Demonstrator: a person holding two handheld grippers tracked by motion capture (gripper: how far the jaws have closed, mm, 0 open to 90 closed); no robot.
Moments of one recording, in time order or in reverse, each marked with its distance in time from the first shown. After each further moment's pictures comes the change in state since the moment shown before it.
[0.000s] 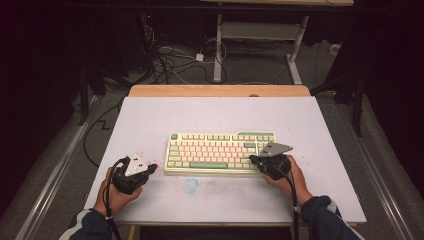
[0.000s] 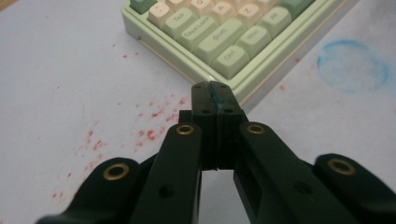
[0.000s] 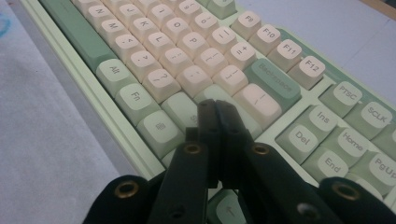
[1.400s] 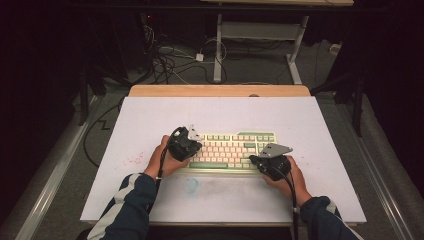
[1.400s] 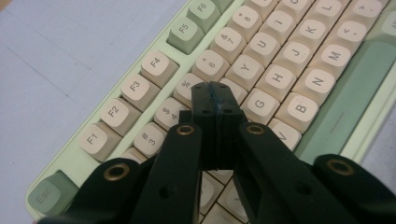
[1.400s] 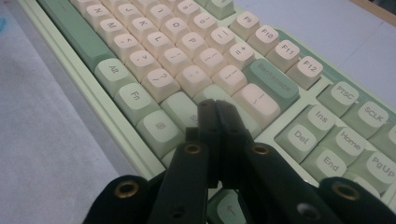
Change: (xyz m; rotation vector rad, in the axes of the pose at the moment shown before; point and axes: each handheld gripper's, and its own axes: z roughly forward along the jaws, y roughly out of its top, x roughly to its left) left arm -0.063 0.042 0.133 0.156 -0.073 0.086; right arm 0.002 -0.001 0.000 -0.010 -0.015 -0.004
